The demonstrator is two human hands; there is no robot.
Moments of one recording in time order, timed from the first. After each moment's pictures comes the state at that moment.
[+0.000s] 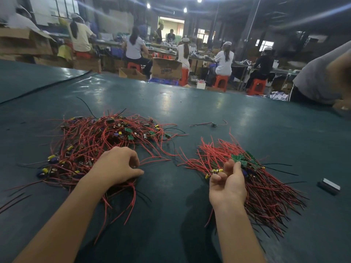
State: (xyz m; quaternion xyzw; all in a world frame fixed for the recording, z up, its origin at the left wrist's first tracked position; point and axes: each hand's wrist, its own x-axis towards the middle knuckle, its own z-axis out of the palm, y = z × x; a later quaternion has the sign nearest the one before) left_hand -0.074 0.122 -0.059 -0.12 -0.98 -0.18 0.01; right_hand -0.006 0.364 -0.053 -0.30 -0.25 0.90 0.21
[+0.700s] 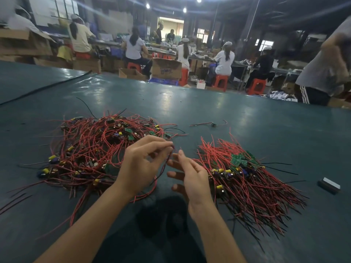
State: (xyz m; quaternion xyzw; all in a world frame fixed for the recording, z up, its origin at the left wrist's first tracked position) left_hand -0.048 0.175 -0.060 -0.33 -0.74 -0.46 0.36; right_hand -0.001 0.304 -0.060 -0.11 -0.60 0.79 0.05
